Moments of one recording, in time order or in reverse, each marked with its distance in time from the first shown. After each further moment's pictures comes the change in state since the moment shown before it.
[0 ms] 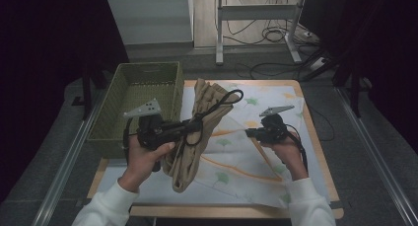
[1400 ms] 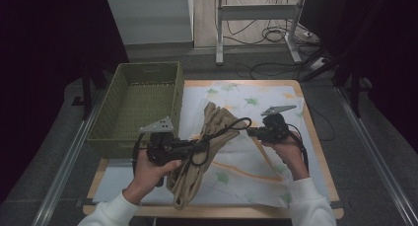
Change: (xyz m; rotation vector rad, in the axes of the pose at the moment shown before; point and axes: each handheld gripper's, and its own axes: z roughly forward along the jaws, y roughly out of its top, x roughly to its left) left arm -0.005 -0.038 0.018 0.139 -0.047 -0.021; right arm -0.002 0.001 -0.004 -0.017 -0.003 0.006
